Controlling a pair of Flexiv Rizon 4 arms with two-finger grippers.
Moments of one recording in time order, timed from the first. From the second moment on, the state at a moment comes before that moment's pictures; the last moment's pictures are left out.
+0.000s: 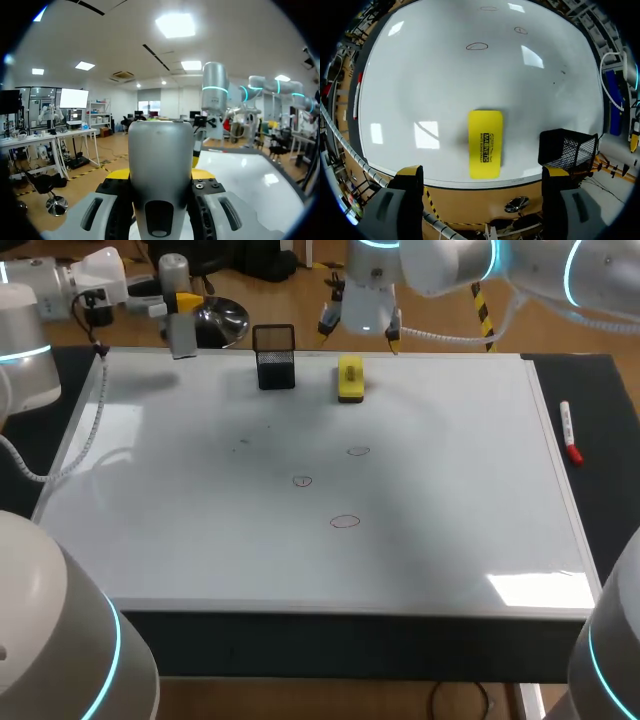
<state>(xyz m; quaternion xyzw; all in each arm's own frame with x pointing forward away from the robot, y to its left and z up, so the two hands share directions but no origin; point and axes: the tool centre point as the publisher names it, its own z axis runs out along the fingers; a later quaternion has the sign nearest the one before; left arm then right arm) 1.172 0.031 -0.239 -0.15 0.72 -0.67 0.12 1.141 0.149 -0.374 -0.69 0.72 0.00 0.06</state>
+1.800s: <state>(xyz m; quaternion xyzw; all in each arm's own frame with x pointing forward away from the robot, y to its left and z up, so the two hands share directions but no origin) 1.172 0.031 -0.239 -0.15 0.72 -0.67 0.12 1.141 0.164 -0.432 -0.73 0.68 0.03 0.02</state>
